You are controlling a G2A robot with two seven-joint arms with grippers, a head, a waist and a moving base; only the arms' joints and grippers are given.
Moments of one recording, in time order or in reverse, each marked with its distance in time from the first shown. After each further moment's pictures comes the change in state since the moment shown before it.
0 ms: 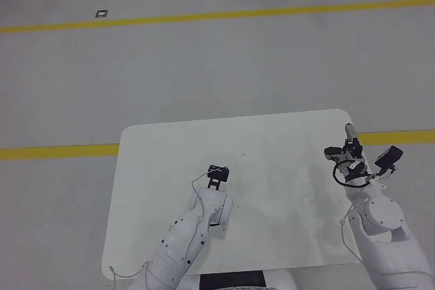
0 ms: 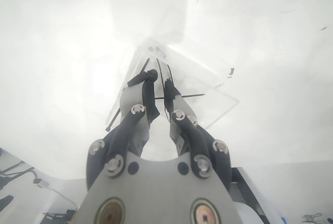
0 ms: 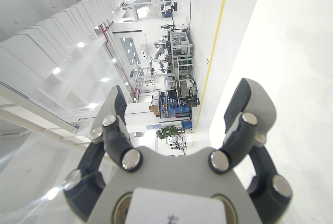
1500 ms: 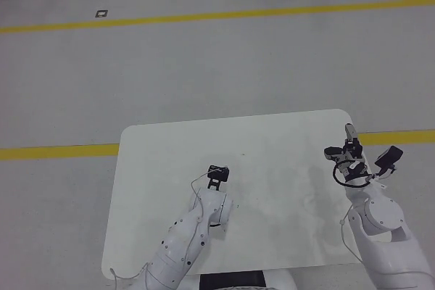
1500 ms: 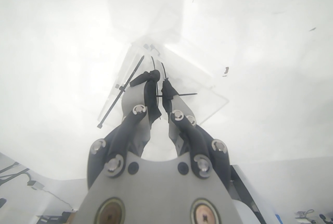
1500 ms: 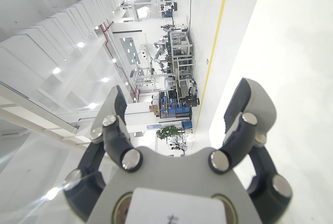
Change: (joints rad) left arm 0.013 -0.005 -0.012 -0.017 0.000 0.000 0.000; right arm 0.000 0.000 0.000 0.000 0.000 0.000 0.000
